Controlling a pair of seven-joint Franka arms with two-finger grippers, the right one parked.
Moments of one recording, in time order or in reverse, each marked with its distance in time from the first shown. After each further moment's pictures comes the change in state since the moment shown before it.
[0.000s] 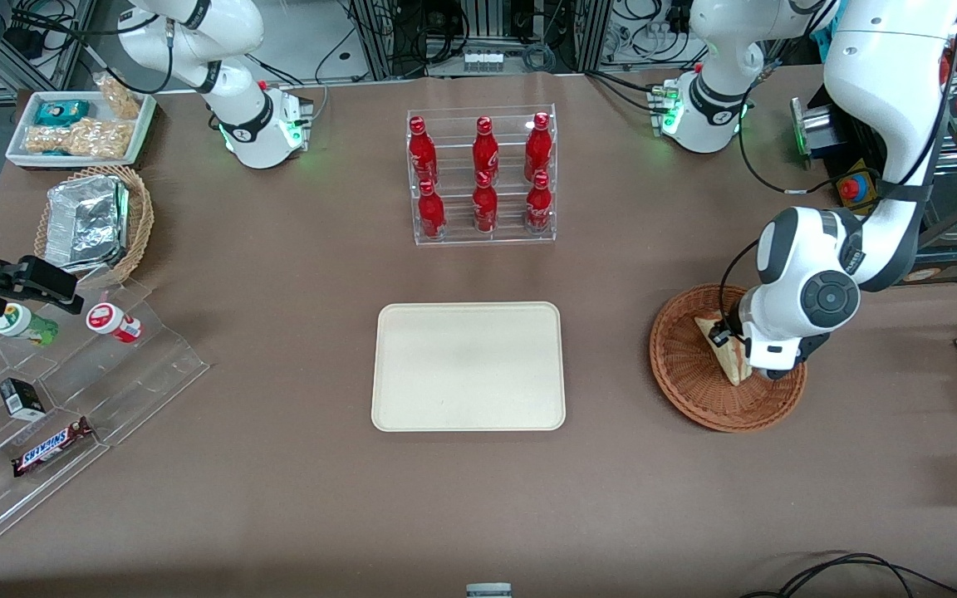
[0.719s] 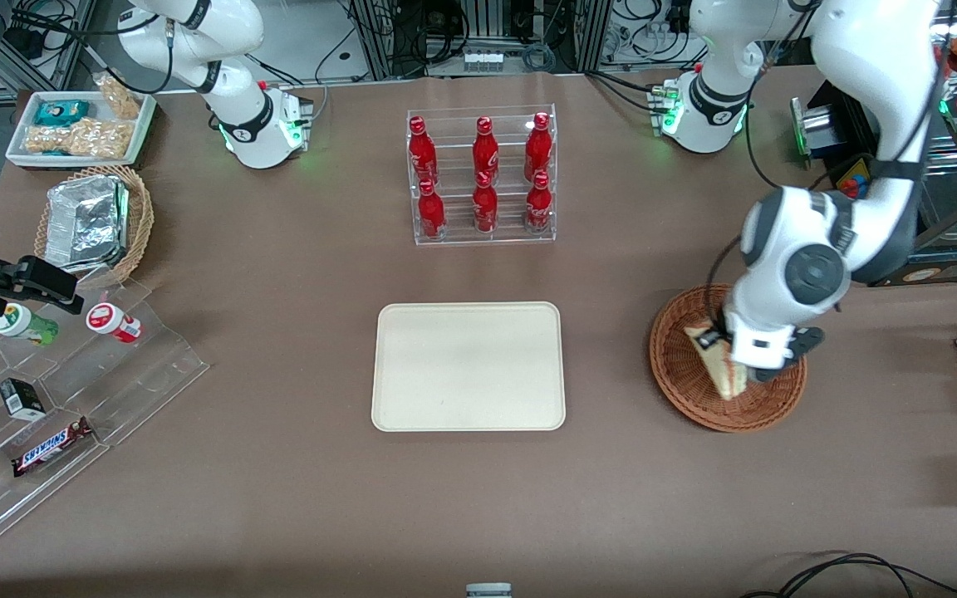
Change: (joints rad) arm -0.133 -0.082 -0.010 0.063 0.016 -0.012 -0.004
